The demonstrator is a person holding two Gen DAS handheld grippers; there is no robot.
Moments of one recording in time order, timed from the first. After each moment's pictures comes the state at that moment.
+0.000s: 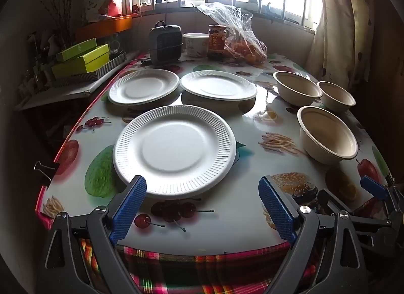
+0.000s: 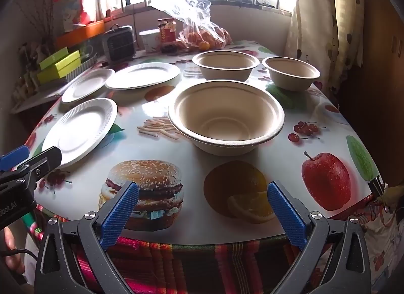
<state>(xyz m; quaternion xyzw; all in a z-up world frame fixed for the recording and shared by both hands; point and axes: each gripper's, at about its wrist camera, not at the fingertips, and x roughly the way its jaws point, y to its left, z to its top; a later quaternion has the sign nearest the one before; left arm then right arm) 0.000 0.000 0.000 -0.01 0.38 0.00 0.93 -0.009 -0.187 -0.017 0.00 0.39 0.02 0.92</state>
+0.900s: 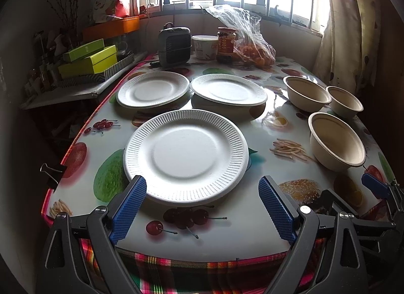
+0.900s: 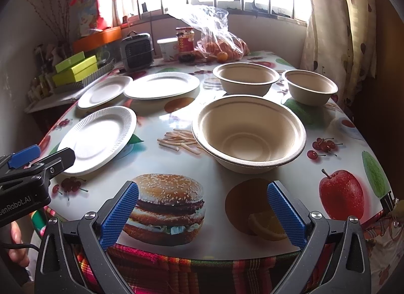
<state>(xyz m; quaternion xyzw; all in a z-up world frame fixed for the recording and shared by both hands) 0.005 0.012 0.003 -0.01 0.37 0.02 0.93 -0.002 -0.177 -0.010 0.00 0.37 0.06 0.93</state>
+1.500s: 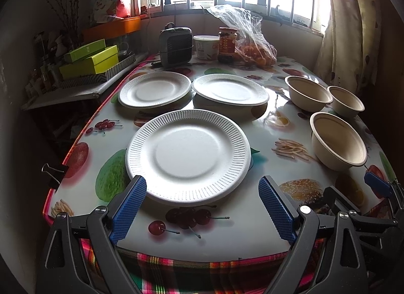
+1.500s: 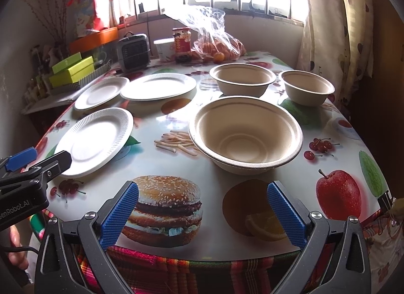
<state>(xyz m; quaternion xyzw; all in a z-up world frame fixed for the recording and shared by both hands) 0.005 0.012 0.004 -0.01 0.37 0.03 0.93 0.000 -0.178 -0.009 0.00 0.37 0.05 0.93</state>
